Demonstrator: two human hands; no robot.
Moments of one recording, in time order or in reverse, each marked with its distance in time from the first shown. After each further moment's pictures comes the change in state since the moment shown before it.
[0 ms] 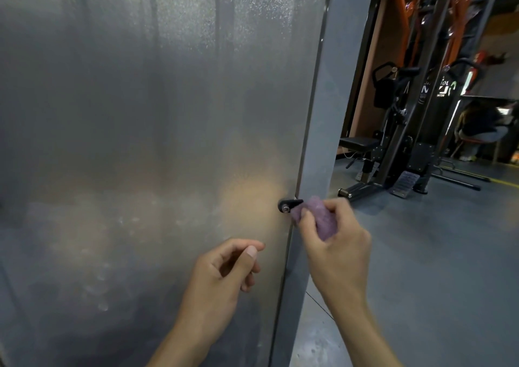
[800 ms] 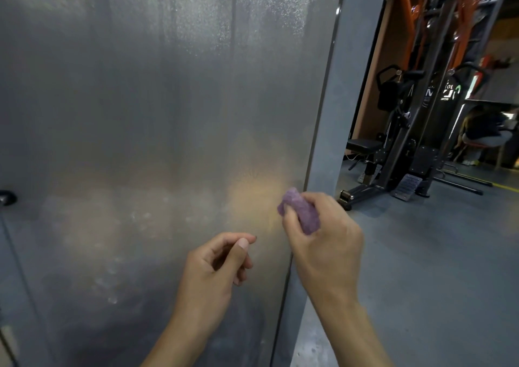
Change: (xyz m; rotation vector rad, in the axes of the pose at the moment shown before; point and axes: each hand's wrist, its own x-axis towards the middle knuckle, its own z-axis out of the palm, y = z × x) left_hand -0.002 0.007 -0.012 -0.013 0.117 0.067; right_hand -0.009 -0.028 0.014 -0.139 0.027 -0.201
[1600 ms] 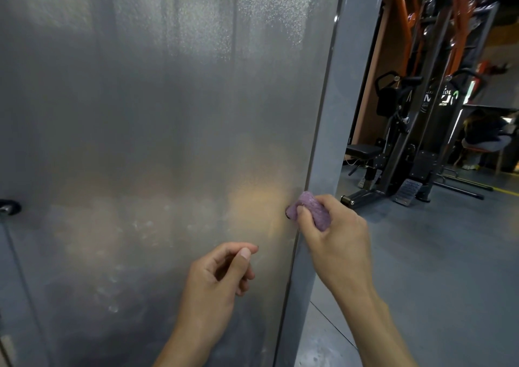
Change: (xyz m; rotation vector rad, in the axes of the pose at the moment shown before) left_hand 0.001 -0.006 0.000 -0.011 -0.002 -0.009; right_hand 0.024 0.009 -0.017 0.052 -0.212 0.133
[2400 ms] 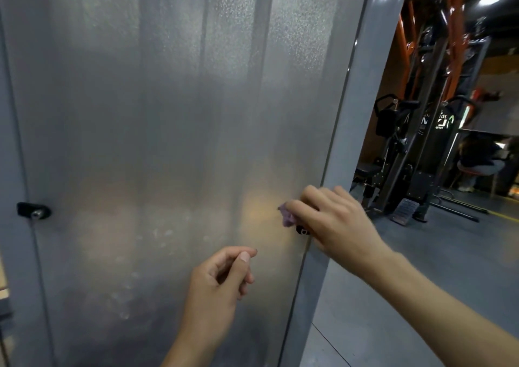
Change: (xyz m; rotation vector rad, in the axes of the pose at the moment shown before) left_hand 0.002 0.018 -0.014 -0.065 0.029 0.010; right_hand 0.057 -0.007 -0.012 -0.544 -0.190 -0.996
